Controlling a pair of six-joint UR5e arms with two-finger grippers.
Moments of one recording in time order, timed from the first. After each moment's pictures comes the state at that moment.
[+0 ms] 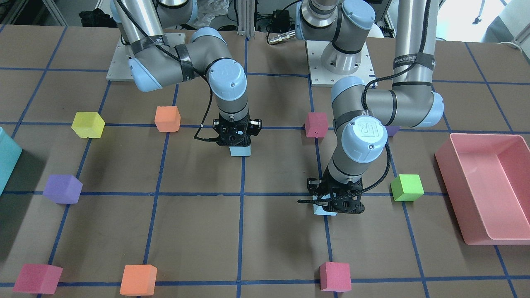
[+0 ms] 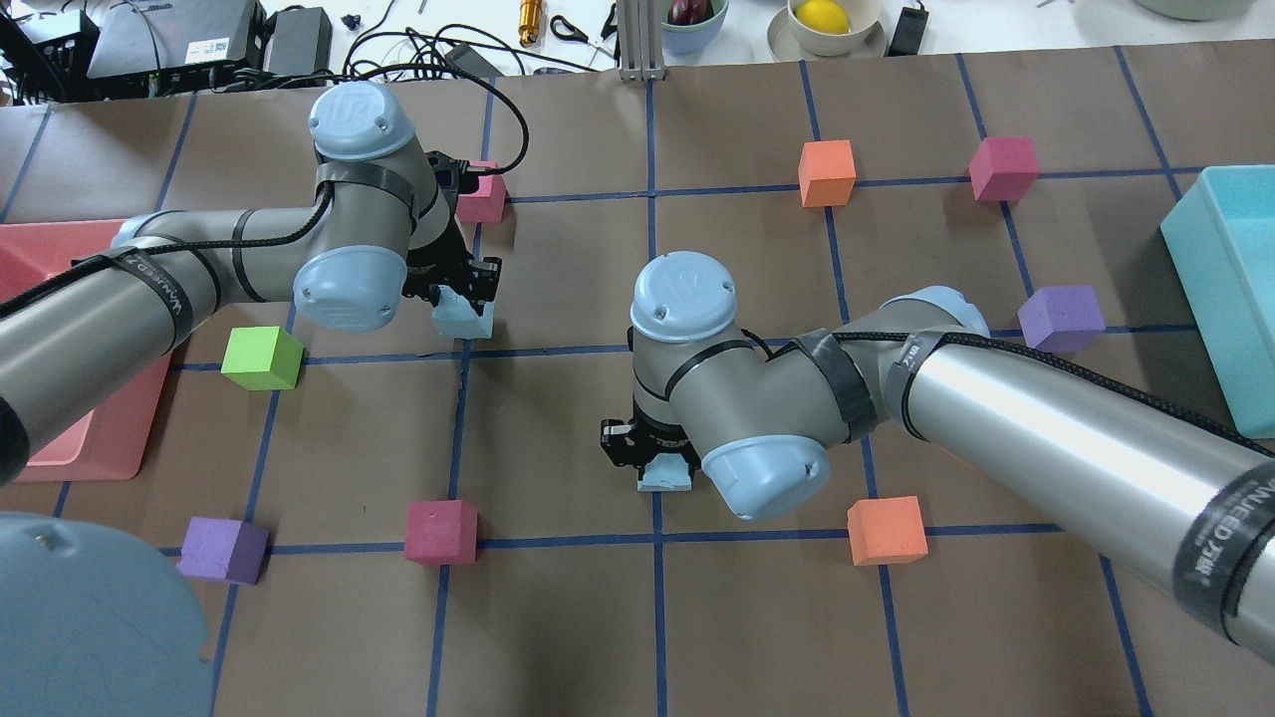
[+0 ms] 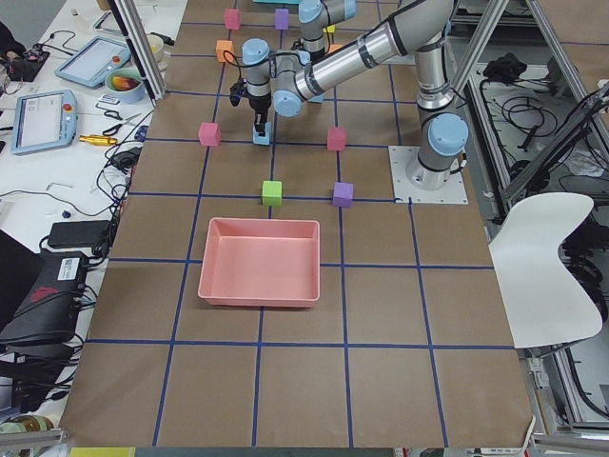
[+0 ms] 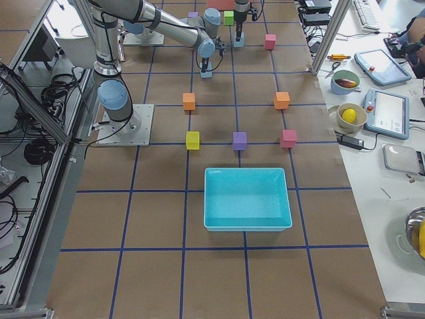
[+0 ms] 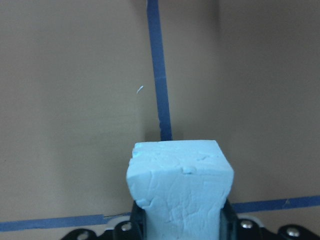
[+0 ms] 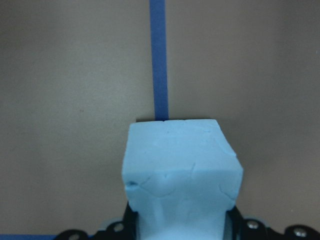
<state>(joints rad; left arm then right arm) -1.60 -1.98 -1.78 -0.94 1.60 0.06 2.01 -1.27 1.99 -2.20 -1.45 0.46</state>
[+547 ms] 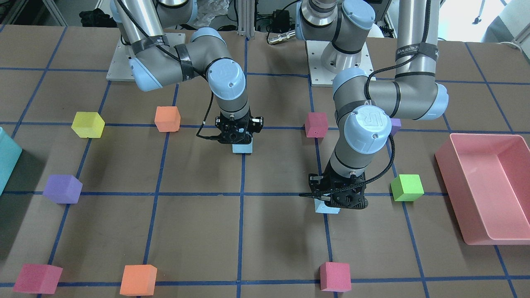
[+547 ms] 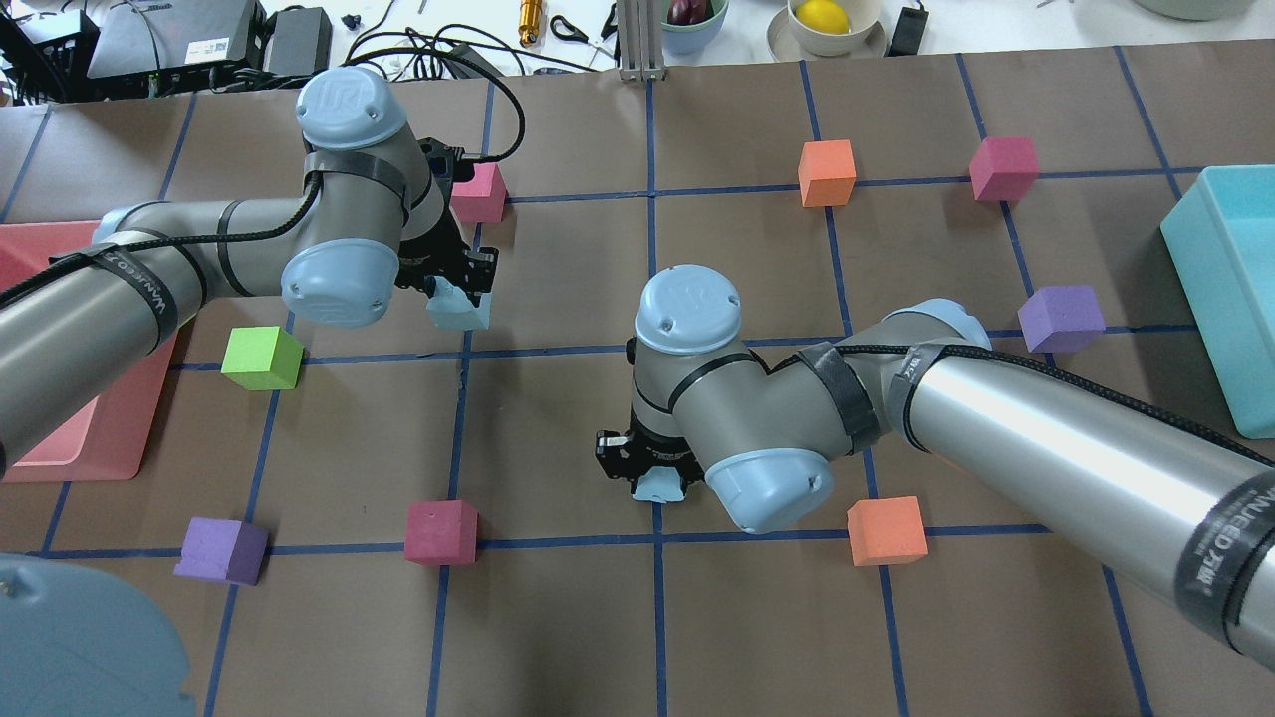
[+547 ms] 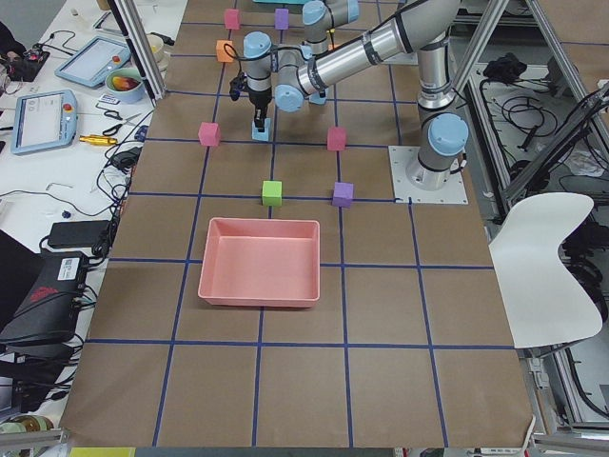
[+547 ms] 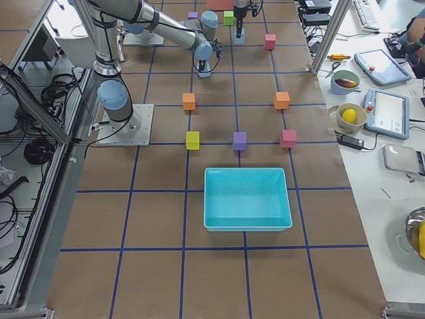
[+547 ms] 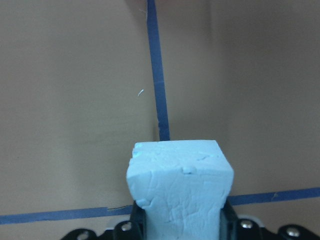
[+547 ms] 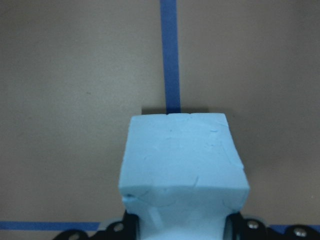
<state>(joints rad) -1.60 -1.94 -1.77 -0.96 1.59 0.06 2.01 -1.27 2.00 -2.19 -1.40 0.49</state>
